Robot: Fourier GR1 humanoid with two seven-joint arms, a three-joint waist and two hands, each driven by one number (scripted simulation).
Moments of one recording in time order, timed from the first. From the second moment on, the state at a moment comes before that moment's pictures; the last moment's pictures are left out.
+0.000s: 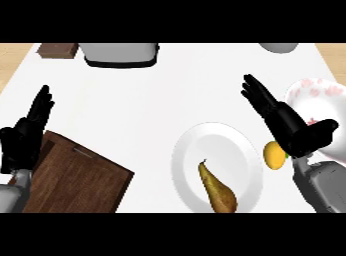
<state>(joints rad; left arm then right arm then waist) -0.14 0.49 -0.16 -1.46 0.15 0.31 0.04 -0.31 -0.41 0.32 -1.50 -0.36 0.00 0.02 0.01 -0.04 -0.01</state>
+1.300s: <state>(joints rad) -0.27 0.45 -0.19 -1.52 0.08 0.33 0.12 -0.69 -0.63 0.51 -1.25 0.03 0.56 -0.62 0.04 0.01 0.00</state>
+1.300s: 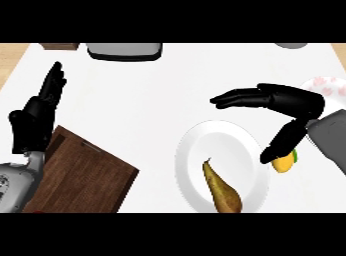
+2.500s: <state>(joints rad) -0.22 0.40 -0.14 -1.57 0.02 0.31 0.16 -0.69 -0.53 0.89 -1.42 0.58 0.57 -0.47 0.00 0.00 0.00</state>
